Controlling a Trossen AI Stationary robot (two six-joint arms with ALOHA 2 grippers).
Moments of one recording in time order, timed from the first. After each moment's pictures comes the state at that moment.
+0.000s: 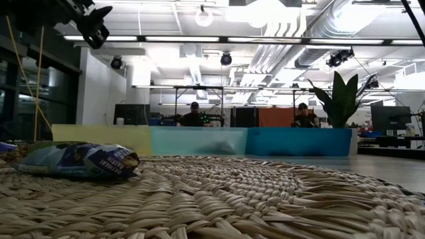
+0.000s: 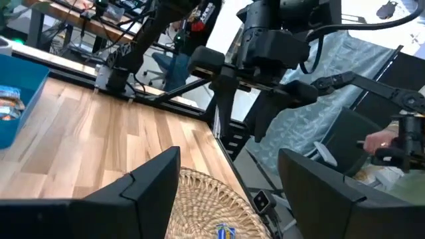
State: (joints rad) left arm 0.65 0.43 0.46 -0.05 1.03 -0.39; right arm 0.31 2.12 2.24 -1.03 0.20 0.55
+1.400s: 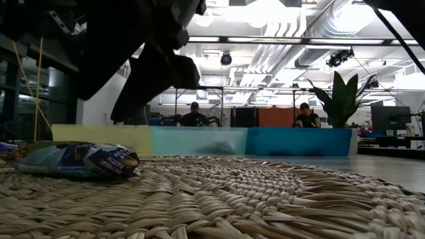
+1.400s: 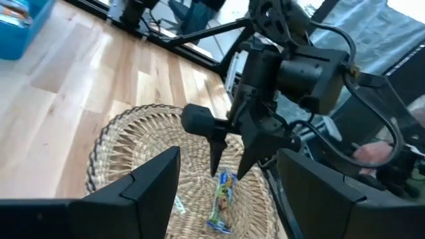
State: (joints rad) left arm 0.65 0.39 0.46 -0.45 1.01 -0.21; right arm 0.31 2.45 2.24 -0.84 -0.05 0.52
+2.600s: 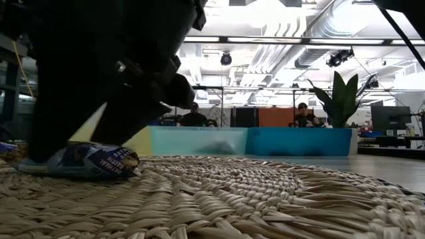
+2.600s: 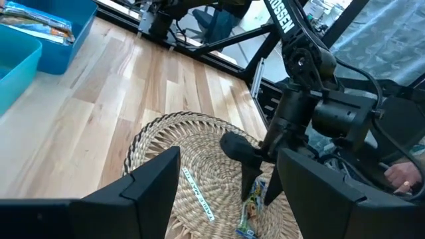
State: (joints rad) left arm 0.65 0.39 0.46 -0.44 0.90 -0.17; right arm 0.40 2.55 2.24 -0.74 0.15 0.54
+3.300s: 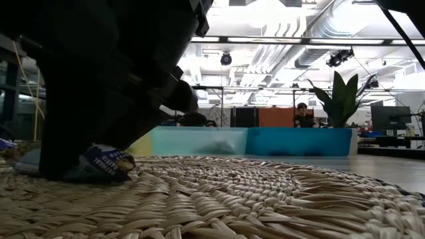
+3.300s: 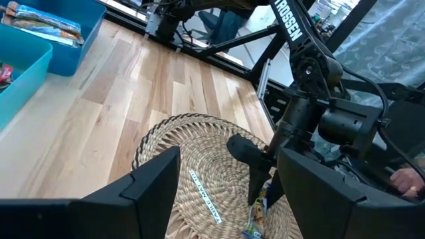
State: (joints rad) left arm 0.65 0.39 0.46 -0.44 0.88 -0.16; right arm 0.43 2.58 2.25 -0.73 0.21 0.56
